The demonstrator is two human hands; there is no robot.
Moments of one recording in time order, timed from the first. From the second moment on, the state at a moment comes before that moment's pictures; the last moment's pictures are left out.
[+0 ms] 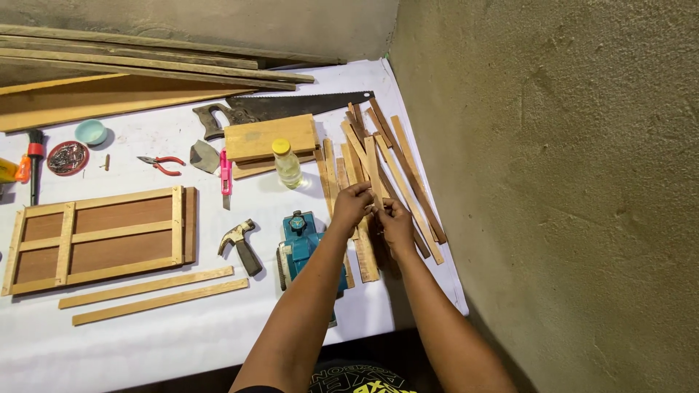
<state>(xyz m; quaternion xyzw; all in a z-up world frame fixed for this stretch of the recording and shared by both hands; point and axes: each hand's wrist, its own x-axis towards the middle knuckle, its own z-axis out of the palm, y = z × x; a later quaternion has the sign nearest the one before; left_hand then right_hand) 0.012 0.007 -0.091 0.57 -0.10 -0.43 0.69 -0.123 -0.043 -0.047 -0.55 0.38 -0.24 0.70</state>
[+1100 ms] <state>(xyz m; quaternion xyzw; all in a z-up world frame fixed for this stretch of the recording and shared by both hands) 0.151 0.280 0.097 0.68 -0.23 -0.35 0.60 0.049 0.153 0.068 -0.61 0.34 -0.23 0.67</state>
